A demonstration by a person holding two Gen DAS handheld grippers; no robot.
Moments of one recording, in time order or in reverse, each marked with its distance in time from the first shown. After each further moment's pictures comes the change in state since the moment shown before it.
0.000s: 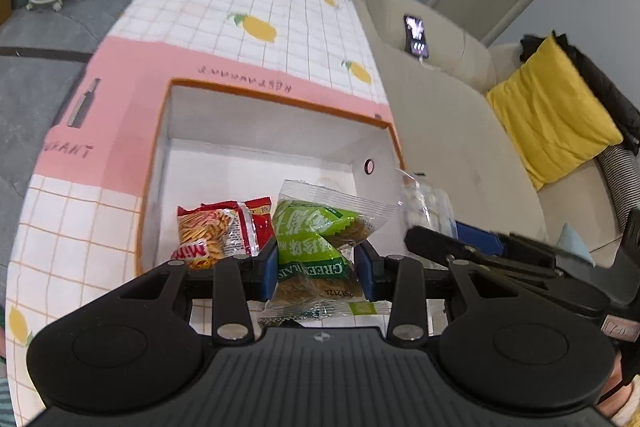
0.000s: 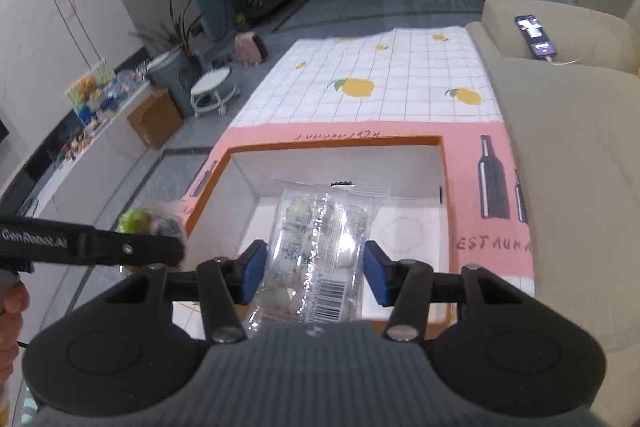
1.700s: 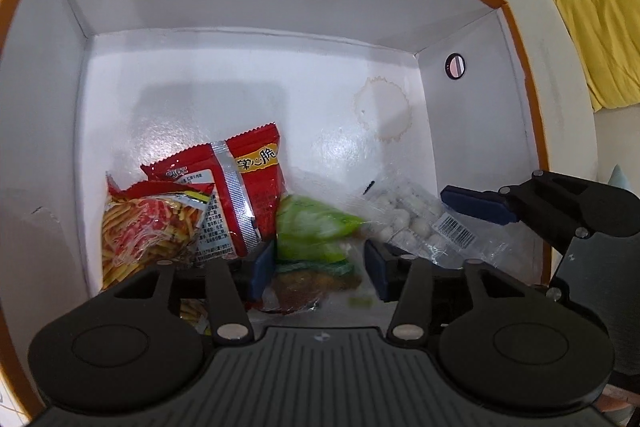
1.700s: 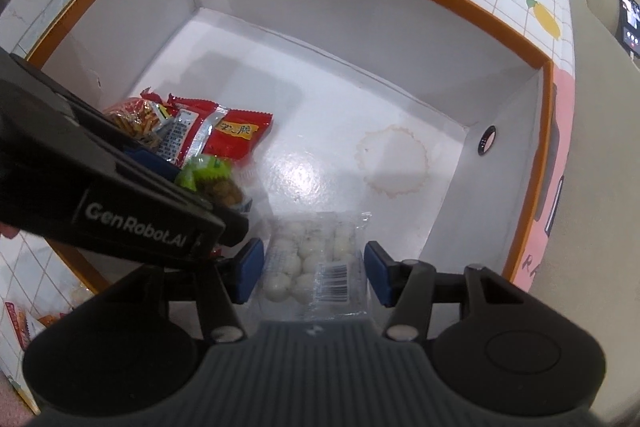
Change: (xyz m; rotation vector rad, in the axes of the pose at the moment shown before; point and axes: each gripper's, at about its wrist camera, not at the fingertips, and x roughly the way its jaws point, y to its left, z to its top) left arm 0.180 0.032 0.032 -0.011 0.415 0.026; right arm 0.169 -0.009 -0.003 -0.376 0.529 -0.153
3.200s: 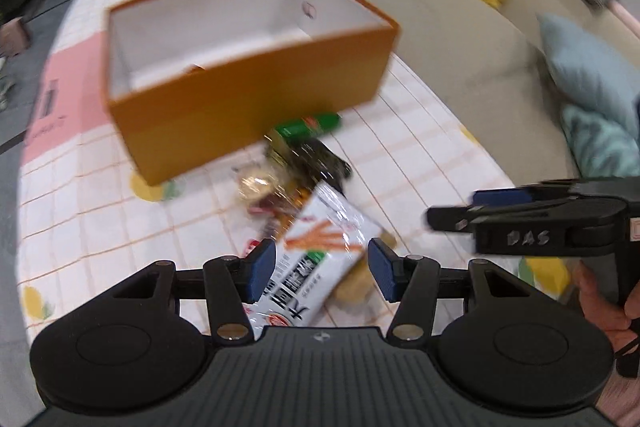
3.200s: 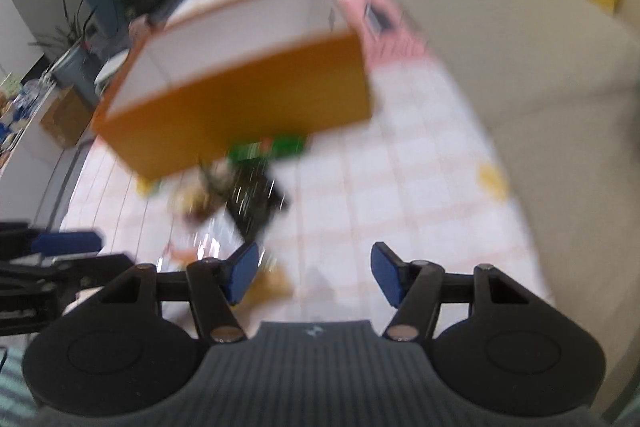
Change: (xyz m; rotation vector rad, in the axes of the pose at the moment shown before) left arm -0.073 -0.011 -0.254 0.537 -0.331 0.108; right arm -0.070 0.109 -0.272 0.689 -0.378 0.032
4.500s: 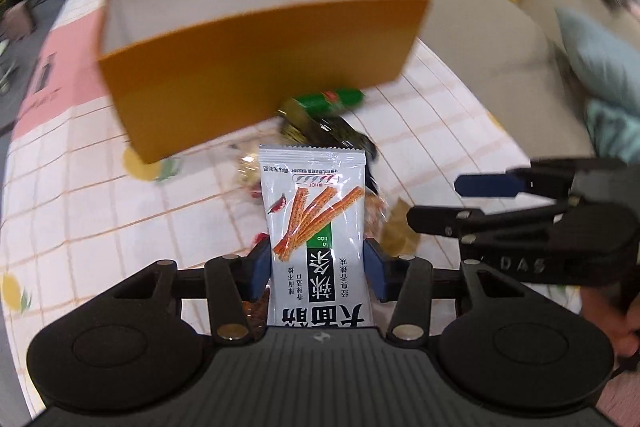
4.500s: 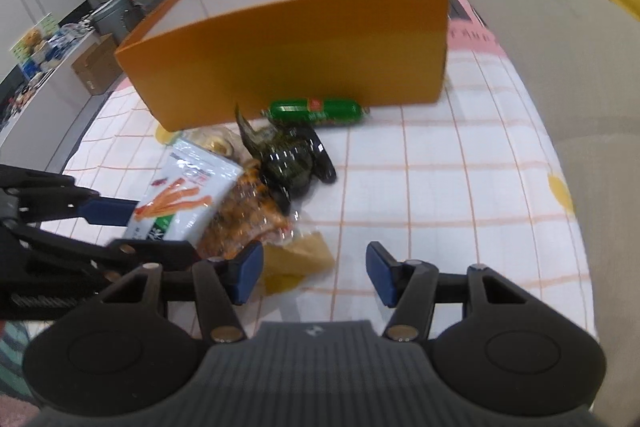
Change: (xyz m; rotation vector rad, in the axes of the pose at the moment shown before) left arm 0.024 0.008 -0.025 -0.085 -0.012 0.048; right arm 0.034 0.024 0.000 -0.218 -0.042 0.033
